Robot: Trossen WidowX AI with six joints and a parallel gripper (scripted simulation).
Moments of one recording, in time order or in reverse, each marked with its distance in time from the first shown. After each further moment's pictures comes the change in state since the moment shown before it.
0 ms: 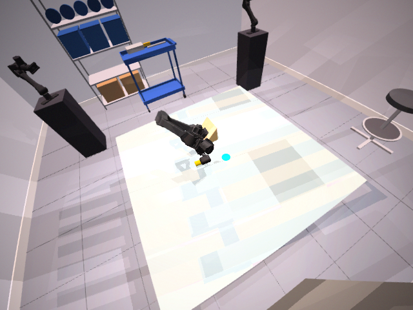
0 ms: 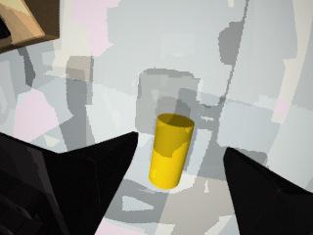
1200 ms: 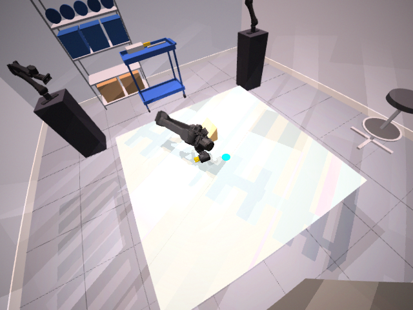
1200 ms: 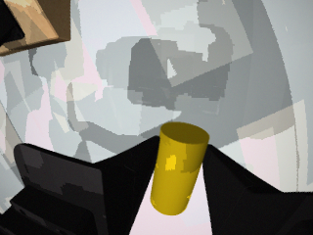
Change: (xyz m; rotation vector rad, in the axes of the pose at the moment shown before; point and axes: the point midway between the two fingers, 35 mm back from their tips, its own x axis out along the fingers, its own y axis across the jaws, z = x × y) arm -0.018 0.002 0.000 0.004 0.000 -0.002
